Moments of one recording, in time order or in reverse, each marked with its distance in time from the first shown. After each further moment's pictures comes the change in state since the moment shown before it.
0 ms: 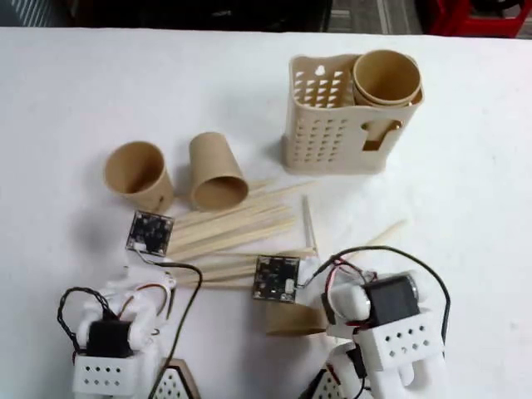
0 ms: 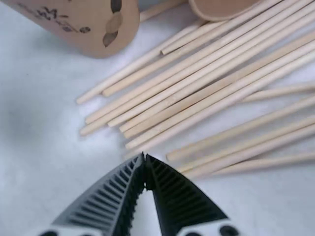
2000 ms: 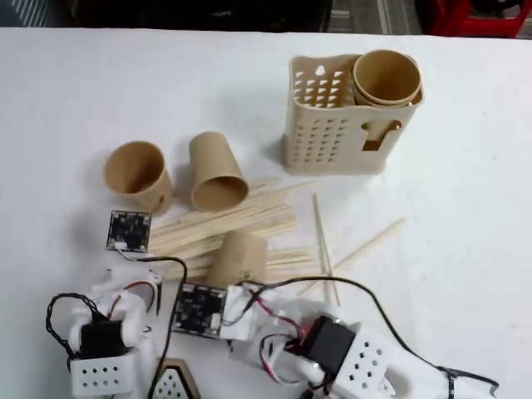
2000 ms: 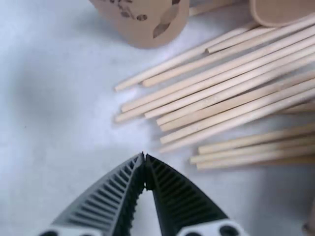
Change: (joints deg) left arm -8.3 -0.1 0.0 0.0 0.0; right arm -41.1 -0.1 9.8 -31.2 -41.8
